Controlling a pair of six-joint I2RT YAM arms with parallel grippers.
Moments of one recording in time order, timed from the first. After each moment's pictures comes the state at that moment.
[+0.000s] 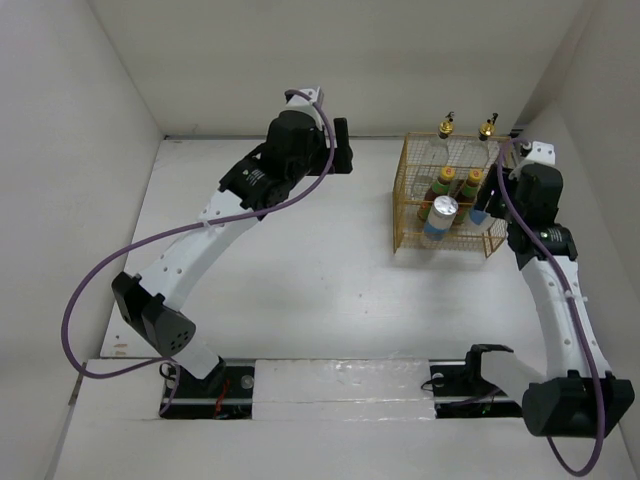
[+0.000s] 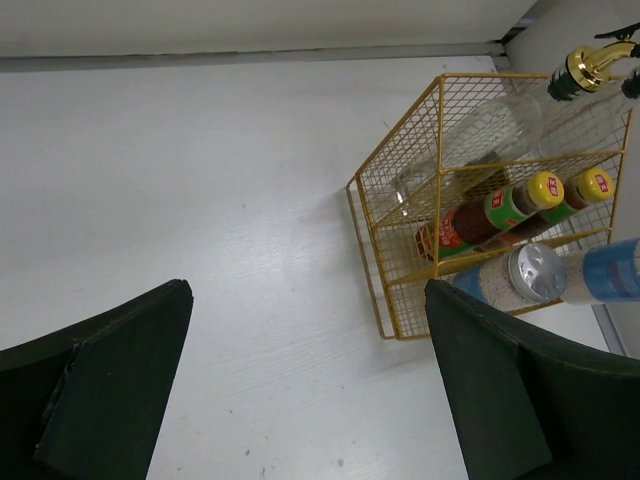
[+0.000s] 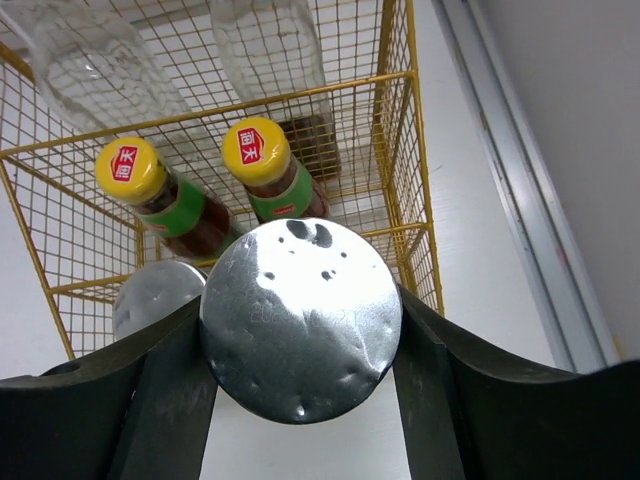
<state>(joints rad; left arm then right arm) -0.70 1.56 1.74 -0.55 -0.23 -0.43 -0.05 1.03 1.08 -0.46 0.14 0.14</state>
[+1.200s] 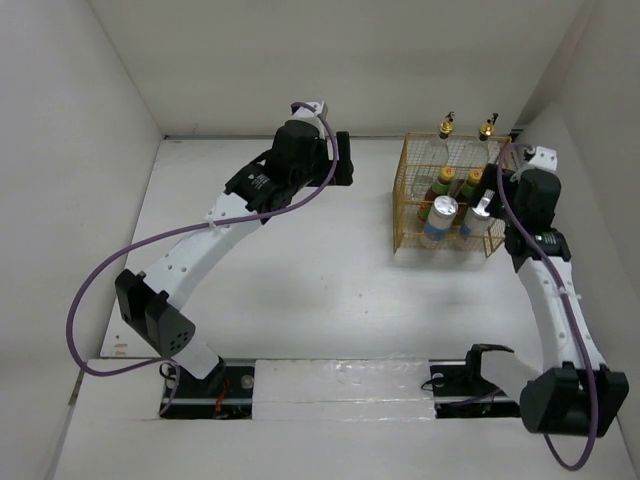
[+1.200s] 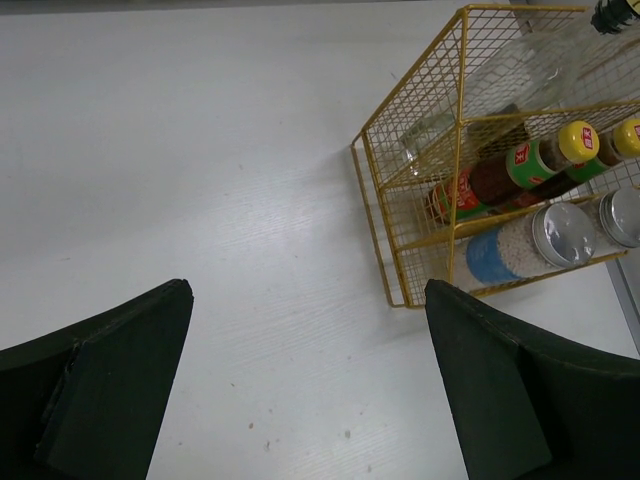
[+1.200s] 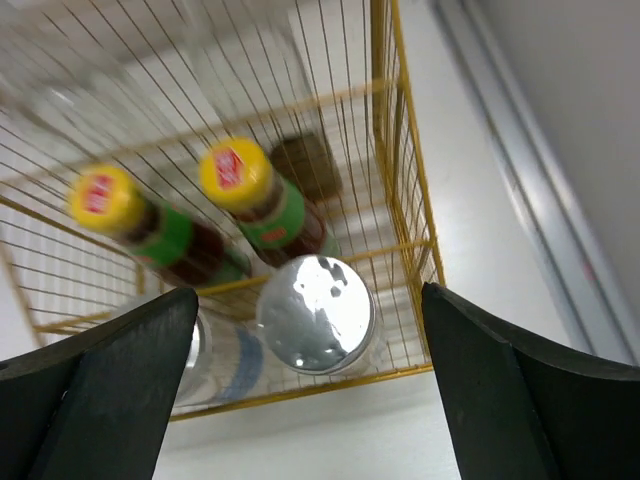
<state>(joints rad) -0.70 1.56 1.66 -0.55 -0.19 -0.44 -0.09 1.09 0.94 -0.28 0.11 0.20</state>
